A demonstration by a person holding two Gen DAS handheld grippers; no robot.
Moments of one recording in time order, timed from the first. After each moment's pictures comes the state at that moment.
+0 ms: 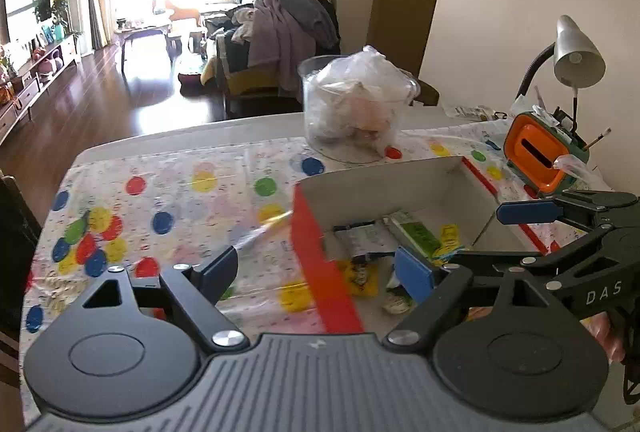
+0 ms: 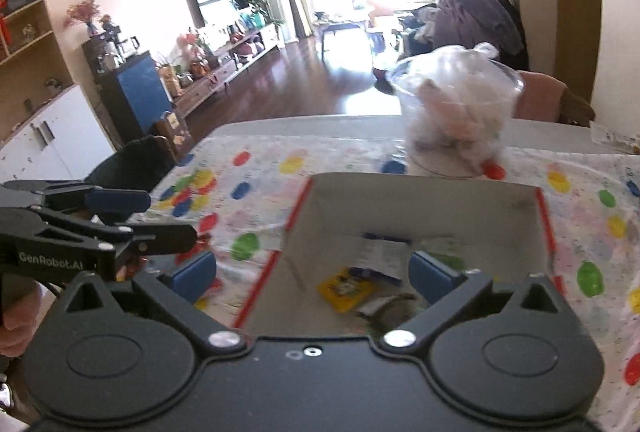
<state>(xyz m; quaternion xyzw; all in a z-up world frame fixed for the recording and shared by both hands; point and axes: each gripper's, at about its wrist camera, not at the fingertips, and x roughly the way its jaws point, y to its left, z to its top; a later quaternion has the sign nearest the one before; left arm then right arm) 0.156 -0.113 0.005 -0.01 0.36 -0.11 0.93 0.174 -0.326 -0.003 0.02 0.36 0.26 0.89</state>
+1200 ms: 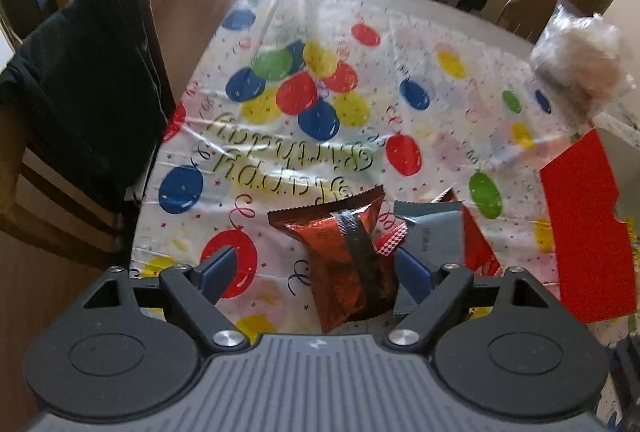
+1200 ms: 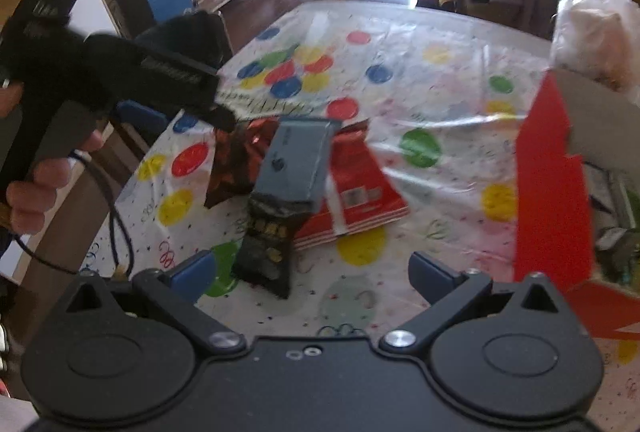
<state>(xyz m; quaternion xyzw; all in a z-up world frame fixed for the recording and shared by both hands) 0.203 0.125 -0.108 -0.12 0.53 0.05 0.84 0.130 -0.086 -0.097 -0.06 0.48 0.26 0.83</state>
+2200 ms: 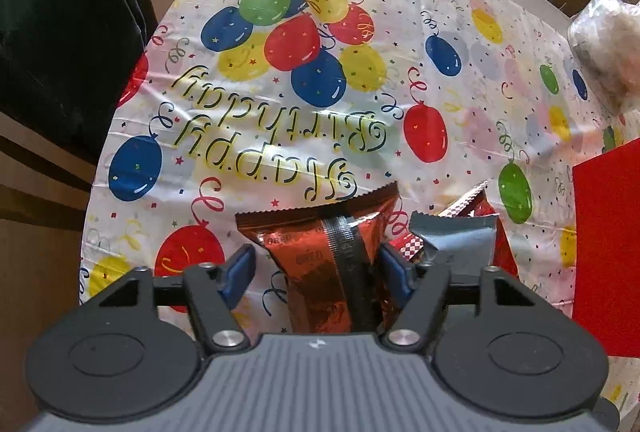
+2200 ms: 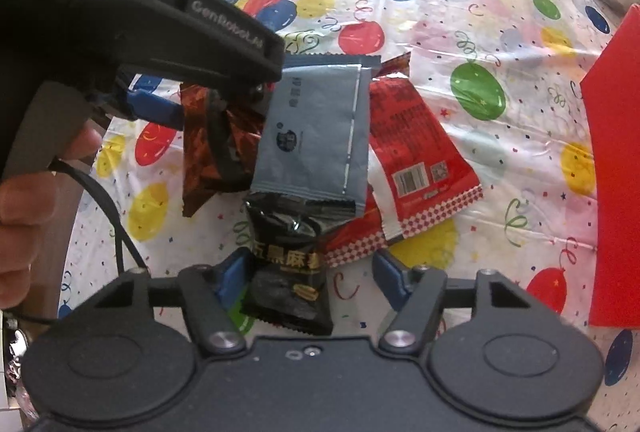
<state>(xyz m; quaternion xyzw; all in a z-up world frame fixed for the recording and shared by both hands) 0.250 0.124 -0.153 -0.15 0.60 0.05 0.78 0.176 -0.030 -0.146 -0.04 0.59 0.22 0.78</state>
